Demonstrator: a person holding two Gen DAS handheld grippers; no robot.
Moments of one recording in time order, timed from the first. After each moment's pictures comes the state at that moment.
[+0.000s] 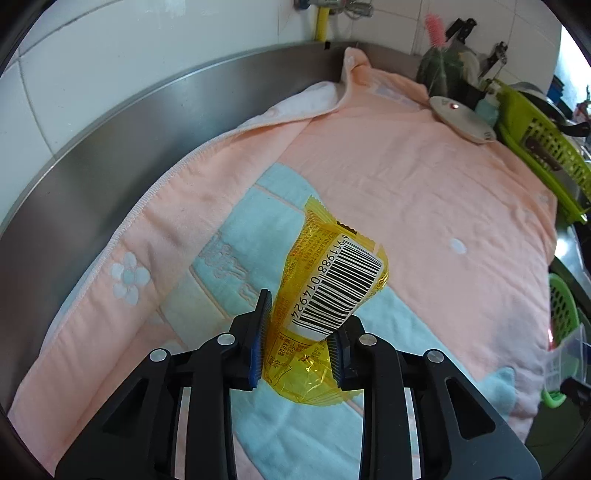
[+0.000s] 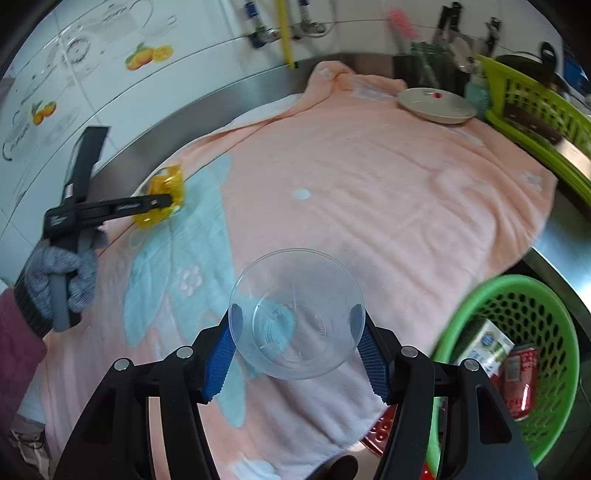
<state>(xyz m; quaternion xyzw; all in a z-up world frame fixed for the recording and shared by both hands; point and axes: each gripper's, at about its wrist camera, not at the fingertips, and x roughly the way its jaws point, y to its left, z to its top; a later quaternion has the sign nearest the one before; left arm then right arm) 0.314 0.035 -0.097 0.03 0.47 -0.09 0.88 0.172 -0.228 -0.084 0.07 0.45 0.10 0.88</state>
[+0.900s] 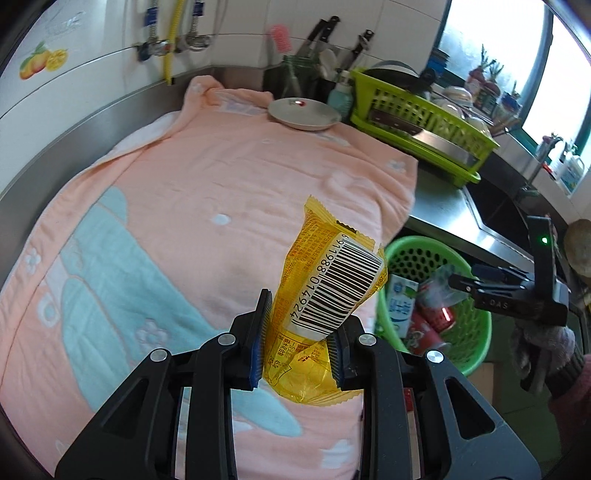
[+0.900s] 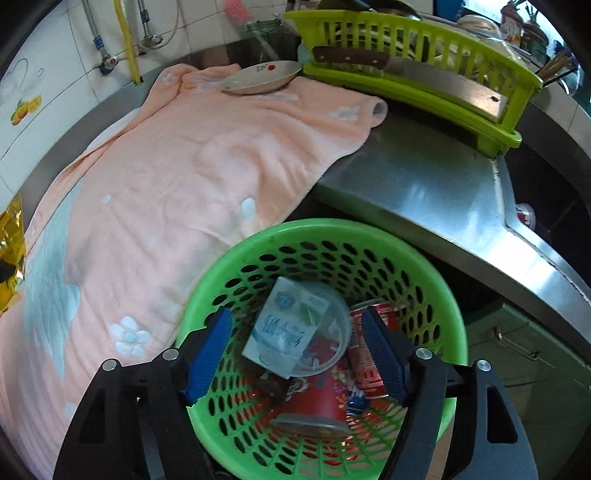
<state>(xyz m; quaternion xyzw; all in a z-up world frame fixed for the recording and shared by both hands) 0.178 -0.136 -0.054 0.02 0.43 -0.24 0.87 0.134 -0.429 -0.121 0.08 0.48 -0.06 0.87</state>
